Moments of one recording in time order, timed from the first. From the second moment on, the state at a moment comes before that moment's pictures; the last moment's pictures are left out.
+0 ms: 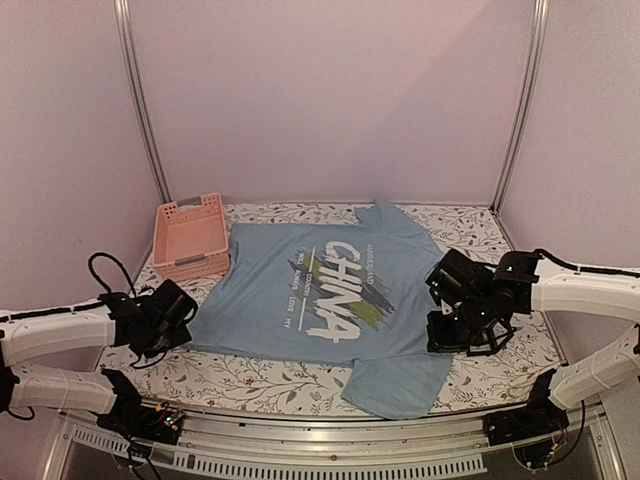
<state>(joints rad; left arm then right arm) -0.63 1.05 0.43 -0.66 -0.56 -1.13 0.92 1.27 0.85 -0.87 0.01 0.87</state>
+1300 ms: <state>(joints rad) -0.41 2.05 1.31 -0.17 -0.41 -0.40 0.55 1.63 1.16 -0.85 0.05 0.46</state>
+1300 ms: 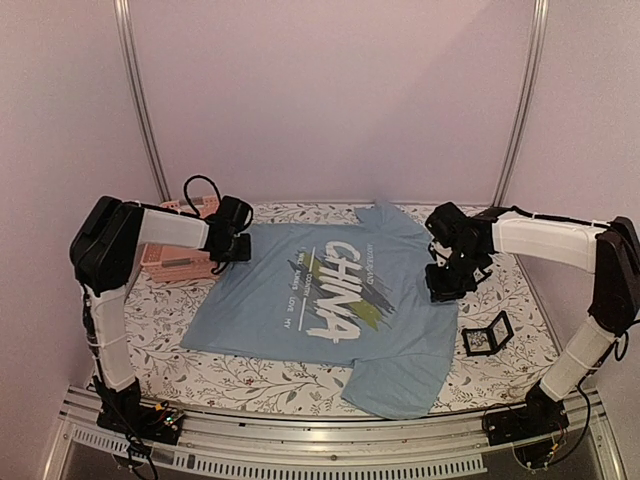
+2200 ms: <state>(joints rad) -0.41 2.03 1.26 -0.08 -0.32 -0.36 0.63 1.83 1.13 -0.64 -0.18 0.47</state>
